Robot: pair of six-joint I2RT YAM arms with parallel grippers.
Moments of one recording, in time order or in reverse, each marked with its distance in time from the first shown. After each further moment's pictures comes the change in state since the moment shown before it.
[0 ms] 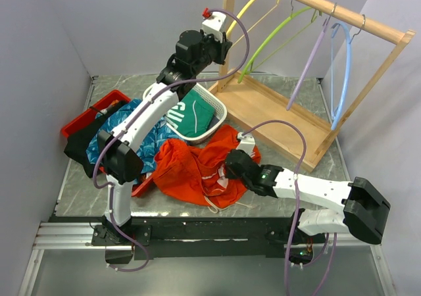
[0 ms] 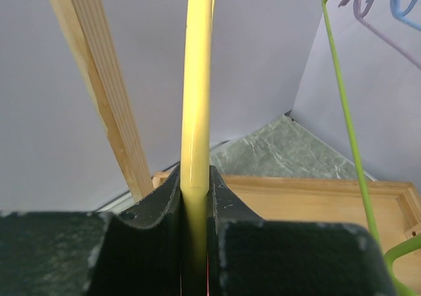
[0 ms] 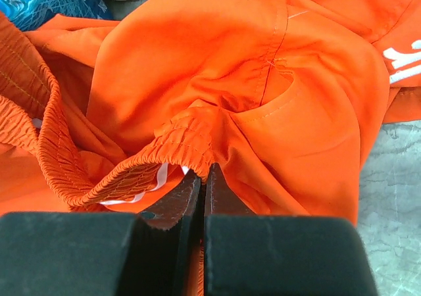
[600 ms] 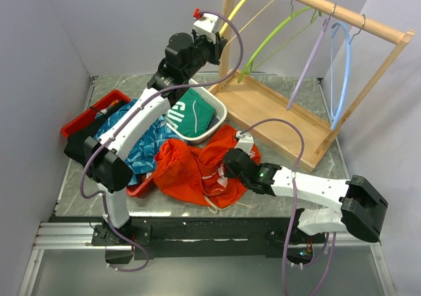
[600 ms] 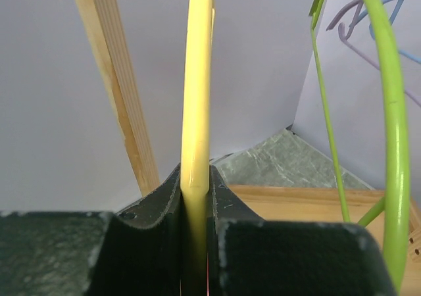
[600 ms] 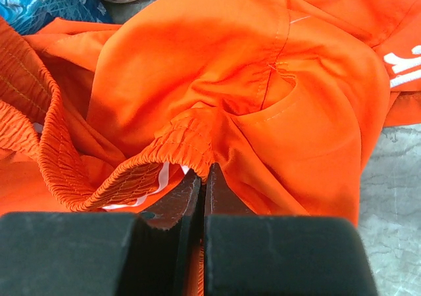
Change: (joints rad) left arm -0.006 -0.132 -0.147 0.084 -0.019 0.022; right arm -0.002 0.026 0.029 -0.016 0.005 -0.003
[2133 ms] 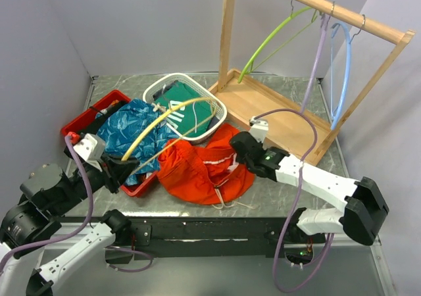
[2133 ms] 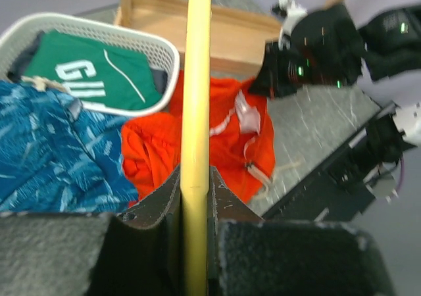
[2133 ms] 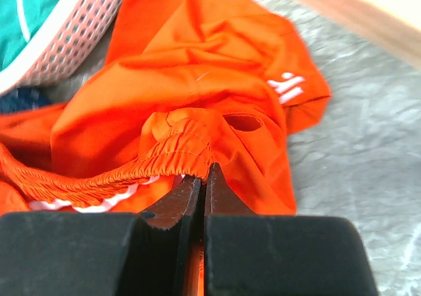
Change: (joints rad) left arm -0.013 -1.429 -0.835 -0.863 0.057 -0.204; right arm -0.132 0.014 0.171 -0.277 0.105 0.023
